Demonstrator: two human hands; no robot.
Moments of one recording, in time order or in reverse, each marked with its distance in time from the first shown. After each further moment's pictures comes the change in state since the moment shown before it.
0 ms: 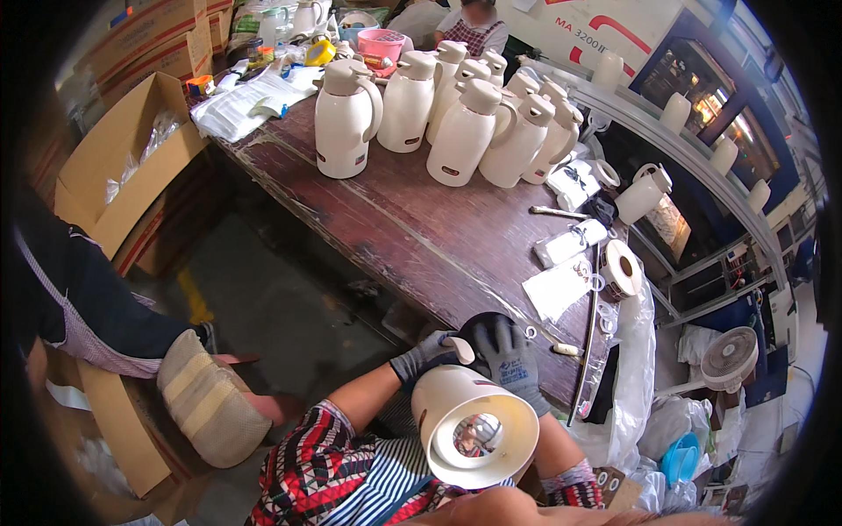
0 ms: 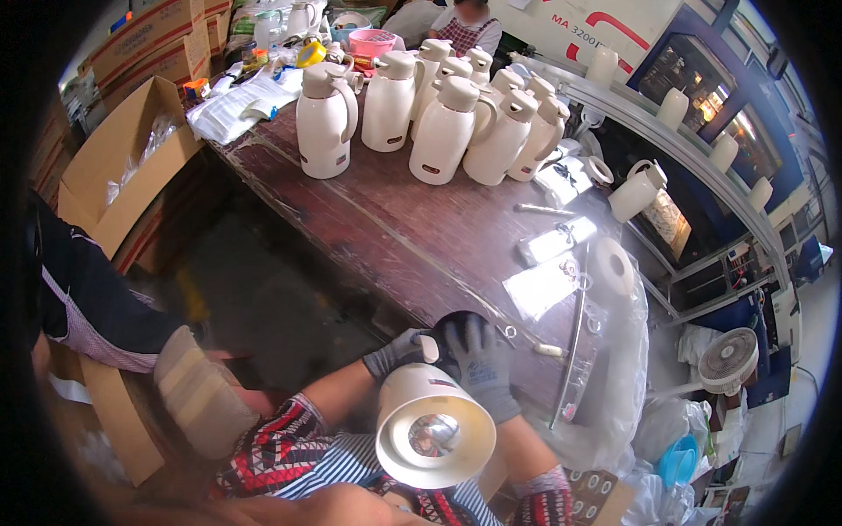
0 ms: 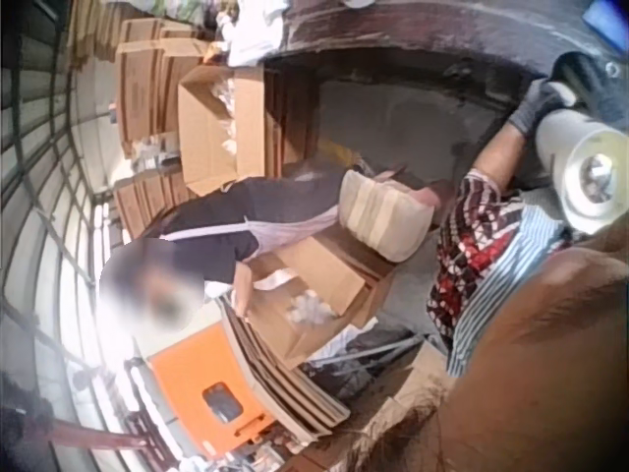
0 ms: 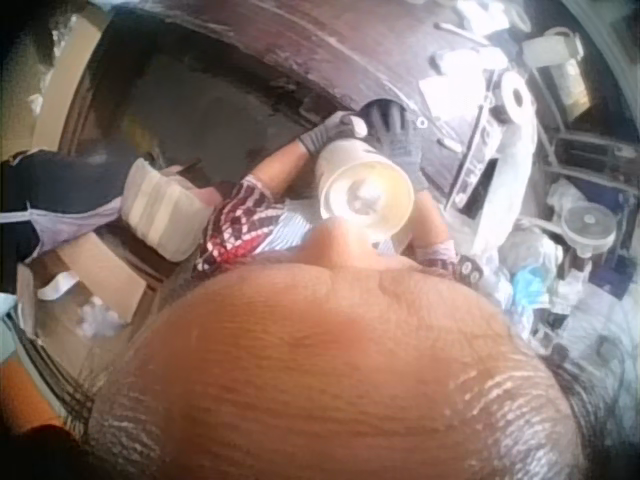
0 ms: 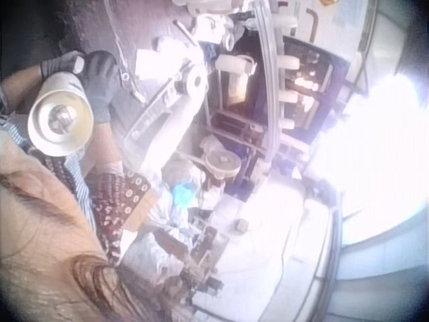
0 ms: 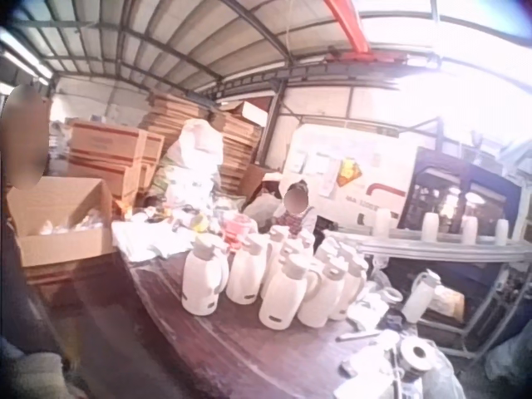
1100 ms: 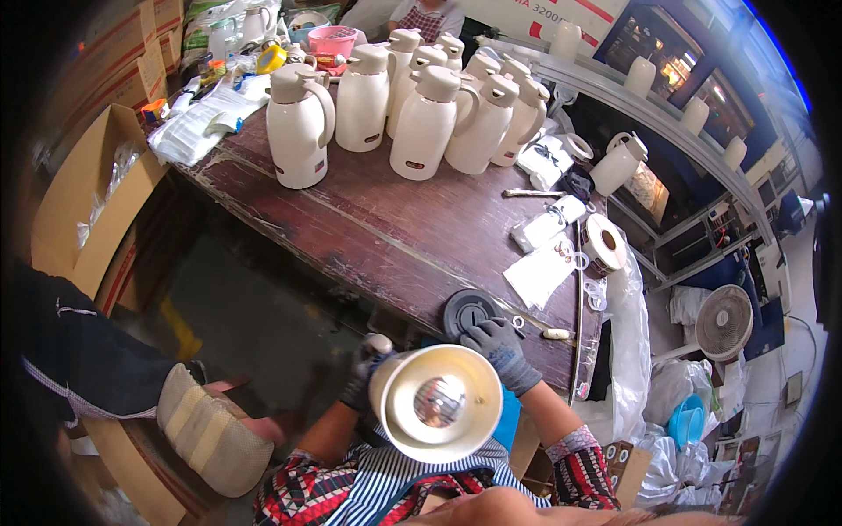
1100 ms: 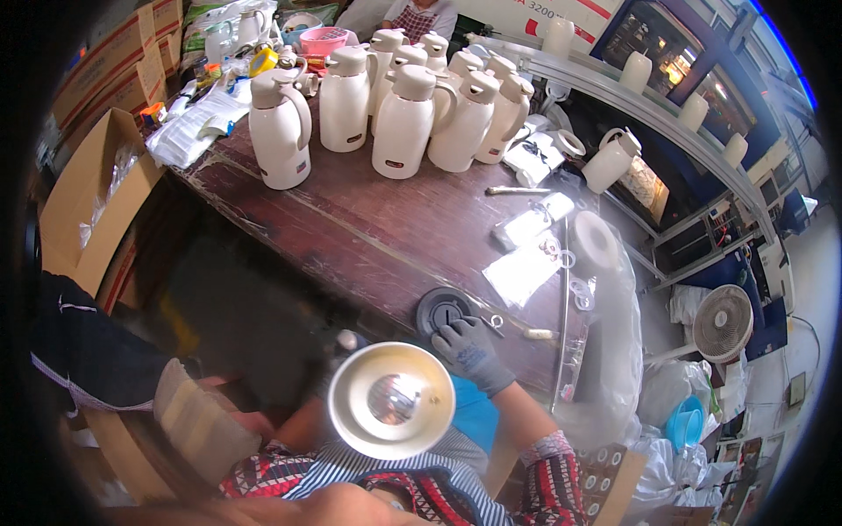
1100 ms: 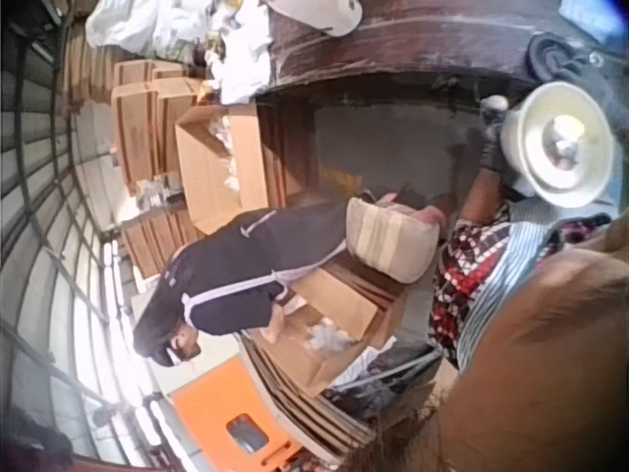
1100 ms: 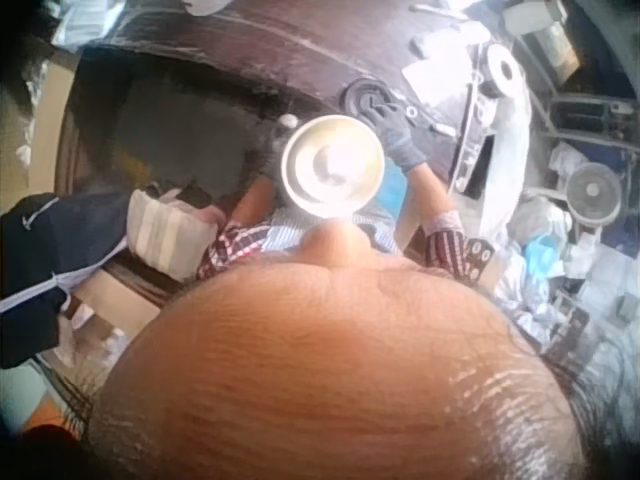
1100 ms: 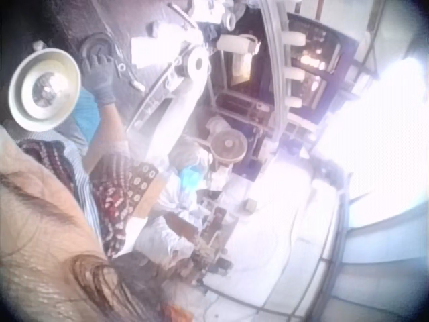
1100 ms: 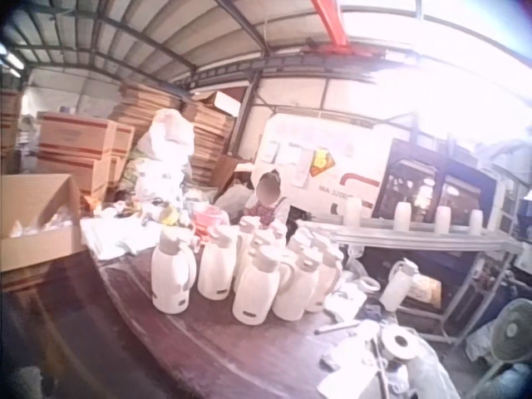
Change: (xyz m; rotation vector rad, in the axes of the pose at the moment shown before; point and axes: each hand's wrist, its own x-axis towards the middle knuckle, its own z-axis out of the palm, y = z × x) left_hand -0.083 -0.022 -0.031 -0.867 0.412 0.082; right_hand 0.008 0.041 0.047 0.139 0.005 -0.253
